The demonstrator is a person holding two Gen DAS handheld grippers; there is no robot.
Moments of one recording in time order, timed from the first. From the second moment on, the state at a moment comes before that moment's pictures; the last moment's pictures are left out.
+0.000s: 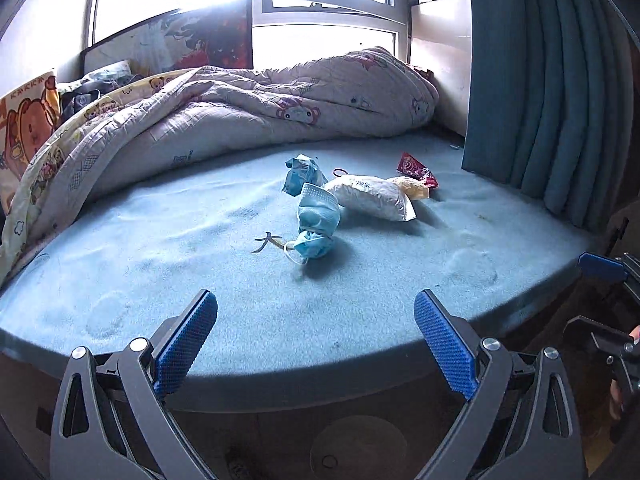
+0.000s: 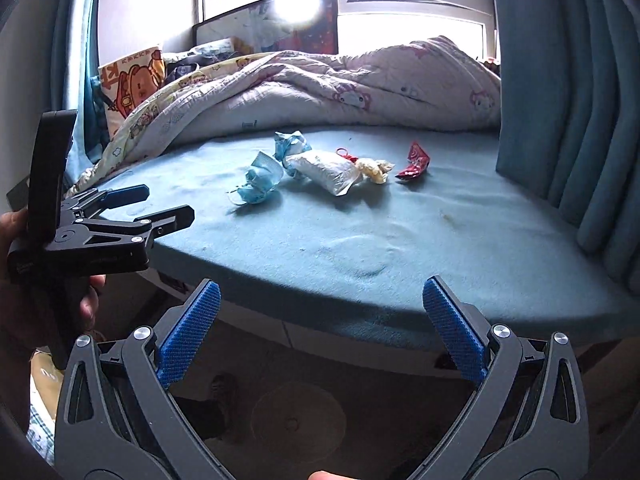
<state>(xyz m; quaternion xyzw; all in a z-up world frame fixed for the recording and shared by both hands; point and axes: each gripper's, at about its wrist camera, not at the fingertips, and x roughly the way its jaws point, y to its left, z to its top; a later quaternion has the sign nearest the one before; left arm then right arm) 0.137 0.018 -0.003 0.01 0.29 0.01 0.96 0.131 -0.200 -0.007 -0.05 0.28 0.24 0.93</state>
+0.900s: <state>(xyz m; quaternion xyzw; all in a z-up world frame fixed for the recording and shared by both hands) 0.288 0.028 -0.038 -0.01 0.37 0.01 0.93 0.276 -0.204 -0.023 -0.07 0.31 0.20 0.93</state>
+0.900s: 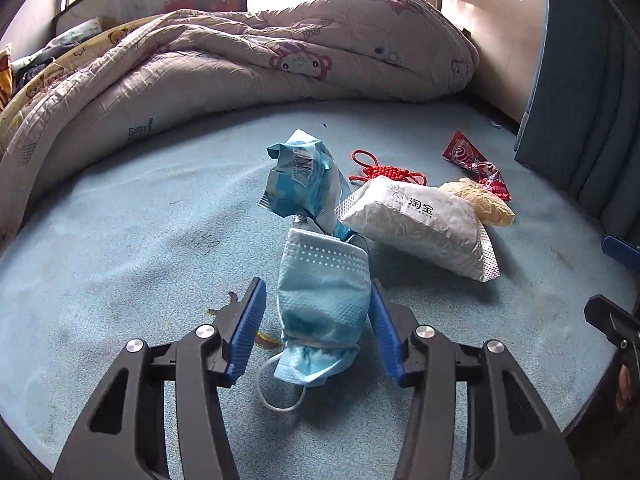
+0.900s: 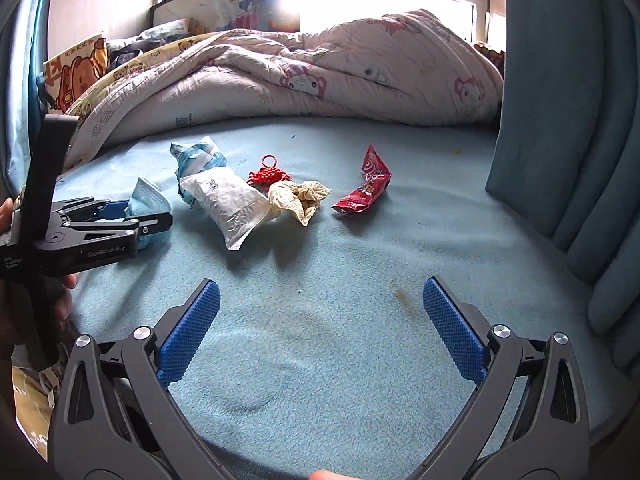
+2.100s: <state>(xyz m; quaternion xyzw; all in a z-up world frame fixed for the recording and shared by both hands) 0.271 0.030 -0.040 -0.02 0.37 0.00 0.93 0.415 -0.202 -0.026 -0.03 0.39 0.11 0.91</state>
